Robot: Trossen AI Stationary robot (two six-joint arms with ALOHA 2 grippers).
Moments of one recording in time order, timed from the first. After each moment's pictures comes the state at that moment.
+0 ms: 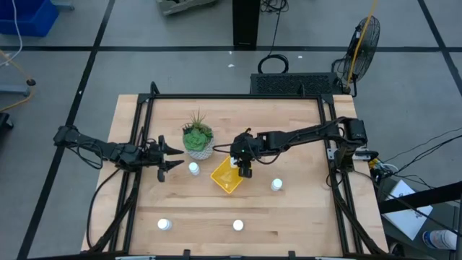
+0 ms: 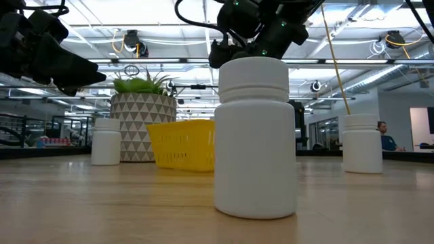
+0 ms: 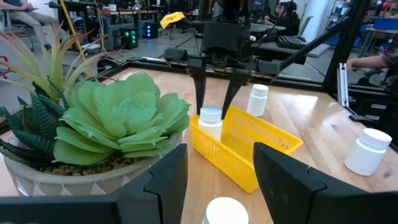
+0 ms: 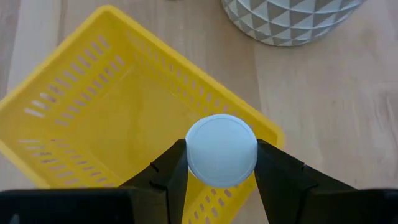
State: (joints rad) left arm -0.31 0.21 0.01 0.06 -0.39 -0.16; right arm -0.03 1.83 1.21 -0.34 0.00 0.04
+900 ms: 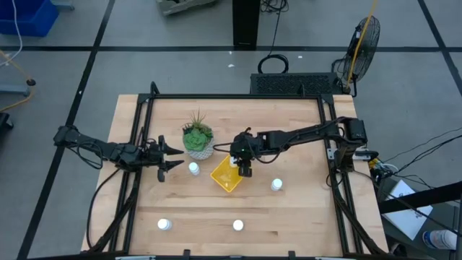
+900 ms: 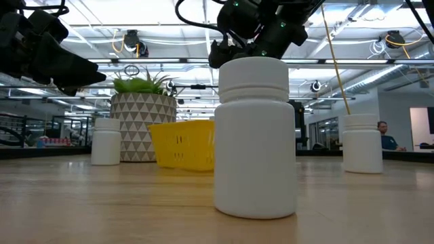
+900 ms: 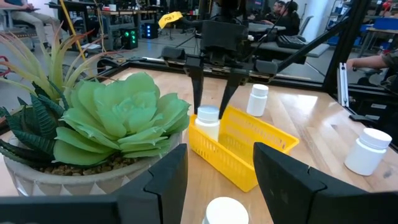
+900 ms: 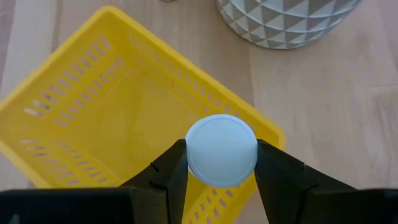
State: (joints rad) left arm -0.31 0.21 0.01 0.06 -0.39 -0.16; right arm -0.03 1.83 1.21 -0.33 0.00 0.02
